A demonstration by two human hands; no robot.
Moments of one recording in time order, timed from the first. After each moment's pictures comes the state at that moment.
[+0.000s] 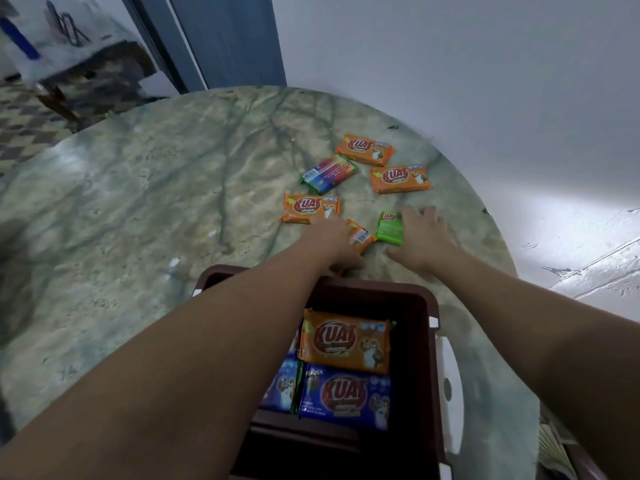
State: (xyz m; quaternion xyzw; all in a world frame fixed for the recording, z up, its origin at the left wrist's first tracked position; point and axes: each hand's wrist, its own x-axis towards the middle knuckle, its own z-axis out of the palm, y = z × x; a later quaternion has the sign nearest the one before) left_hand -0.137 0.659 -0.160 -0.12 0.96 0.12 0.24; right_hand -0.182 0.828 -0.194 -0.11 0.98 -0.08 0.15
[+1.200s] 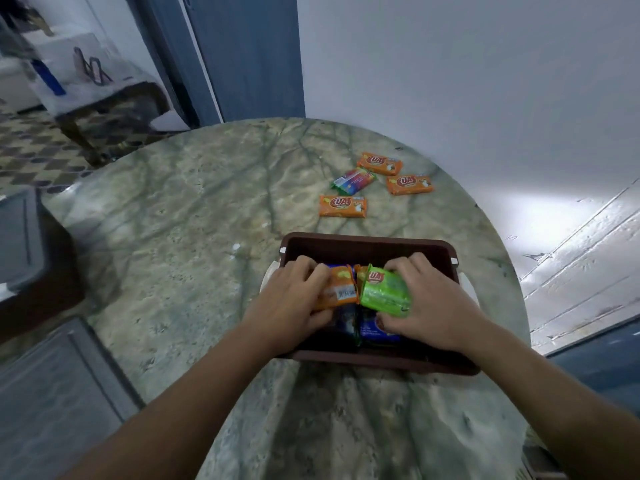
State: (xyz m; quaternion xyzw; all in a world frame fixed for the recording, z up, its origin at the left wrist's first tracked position) left_hand 0.109 0.554 -0.138 0.14 0.98 0.11 -0.08; right_hand 0.053 0.817 -0.120 -0.27 0.94 -0.17 0.06
